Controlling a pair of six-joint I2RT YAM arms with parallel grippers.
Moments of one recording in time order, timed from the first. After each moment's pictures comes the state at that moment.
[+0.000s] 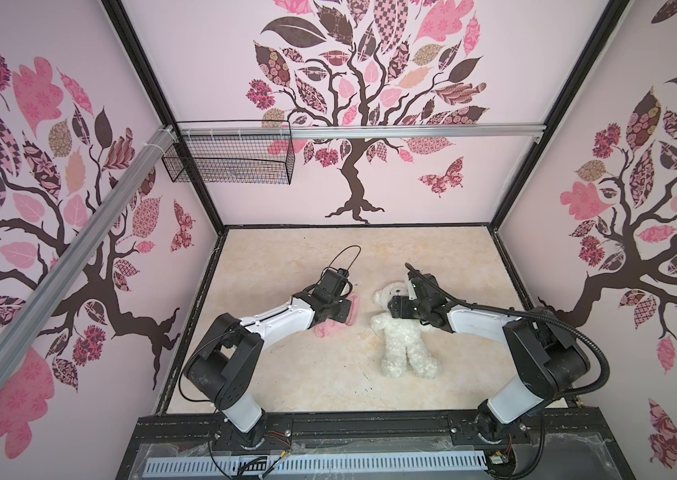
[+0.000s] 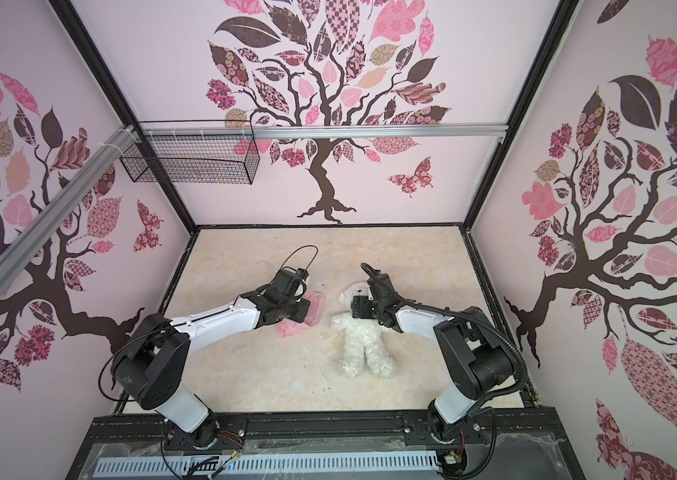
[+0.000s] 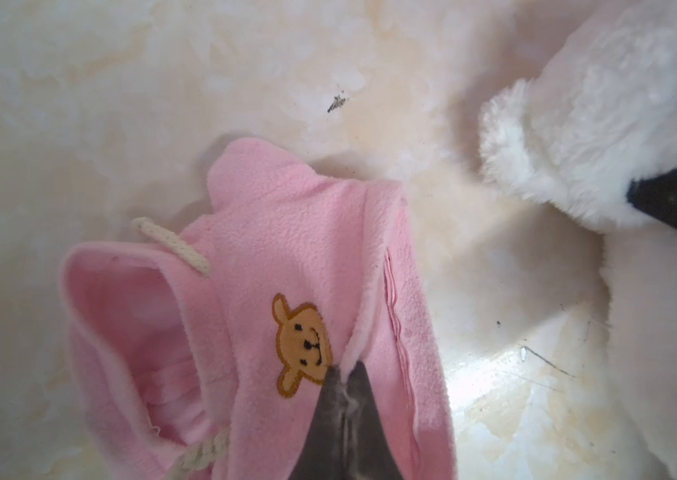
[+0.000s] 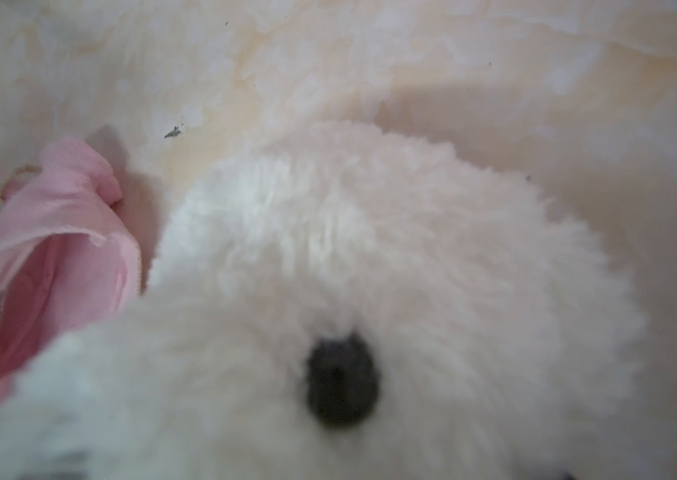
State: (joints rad) left arm -0.62 1.61 0.96 -0.28 -0.06 -0.20; right arm 0.45 1.62 0.74 0.05 -0.06 0.45
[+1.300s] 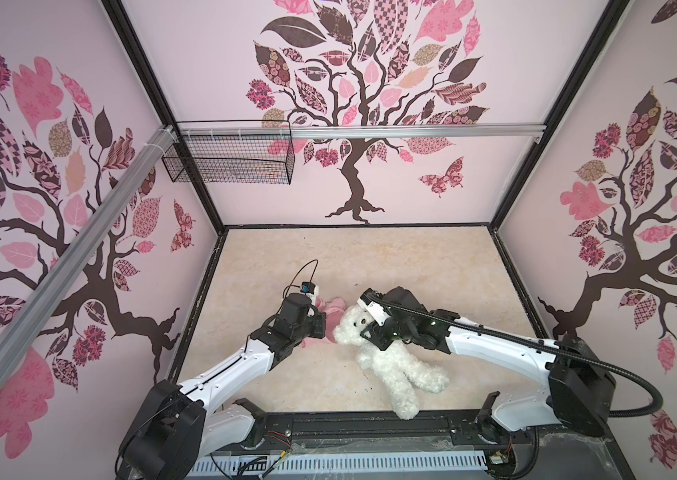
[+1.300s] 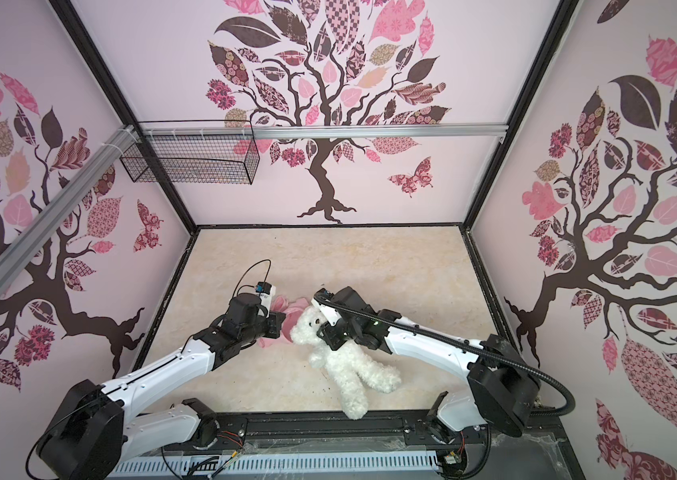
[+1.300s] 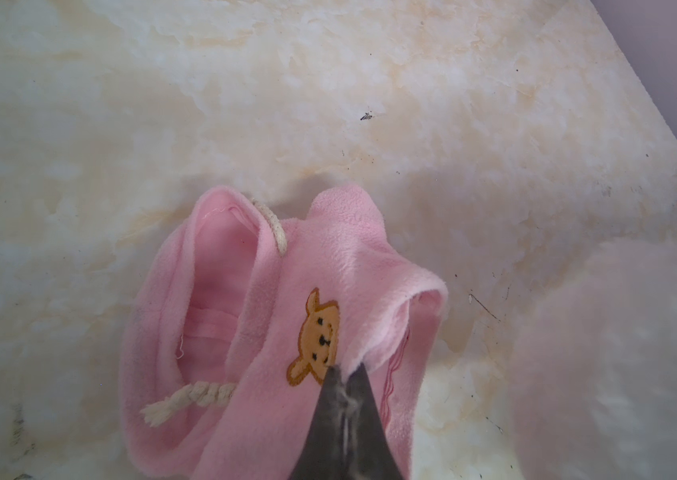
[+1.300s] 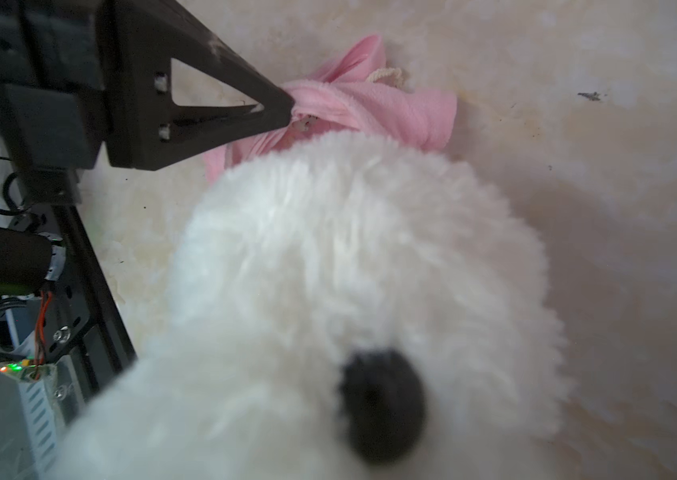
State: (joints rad) left arm -0.54 1.17 0.56 -0.10 0.05 -0.37; right arm 0.86 1.43 0.88 -0.25 -0.15 0.21
